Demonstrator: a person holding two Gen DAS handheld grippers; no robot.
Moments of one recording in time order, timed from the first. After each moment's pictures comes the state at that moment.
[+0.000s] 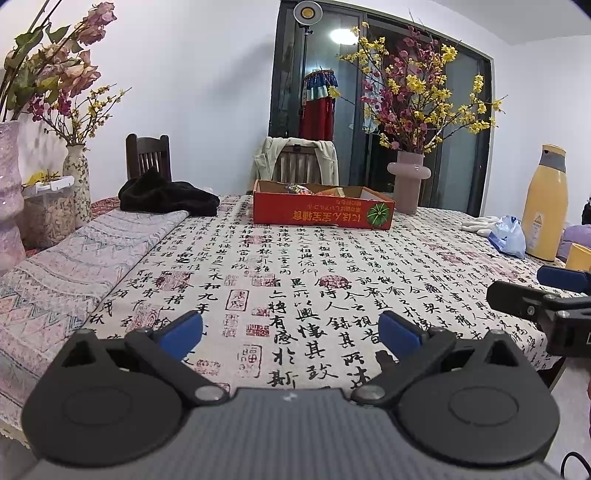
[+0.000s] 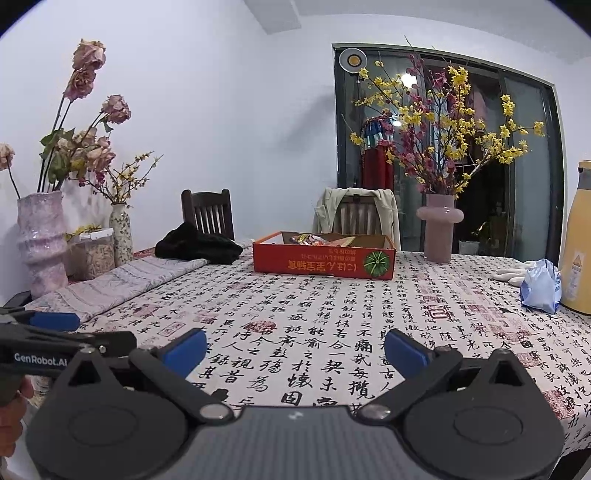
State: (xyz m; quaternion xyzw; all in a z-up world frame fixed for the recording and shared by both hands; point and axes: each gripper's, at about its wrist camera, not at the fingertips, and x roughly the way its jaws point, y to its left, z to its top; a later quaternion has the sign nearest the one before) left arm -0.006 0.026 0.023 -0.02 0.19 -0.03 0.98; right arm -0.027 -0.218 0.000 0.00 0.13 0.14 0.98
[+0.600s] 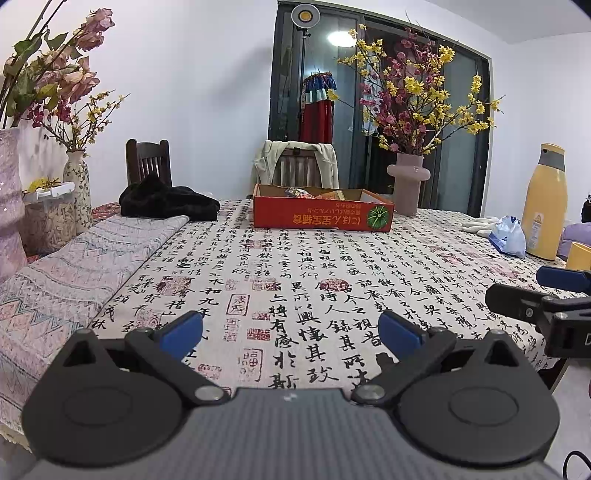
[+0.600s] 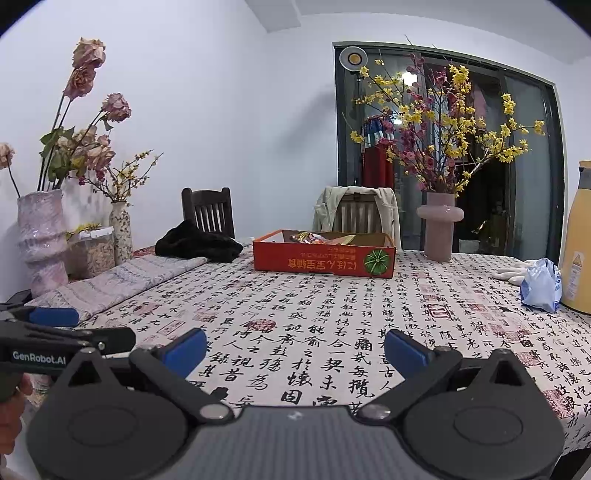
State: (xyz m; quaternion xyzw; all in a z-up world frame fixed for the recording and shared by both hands) left arm -0.007 0.024 0.025 -0.01 0.18 -0.03 0.98; right arm -0.026 -0.218 0.000 0.00 0.13 0.14 0.98
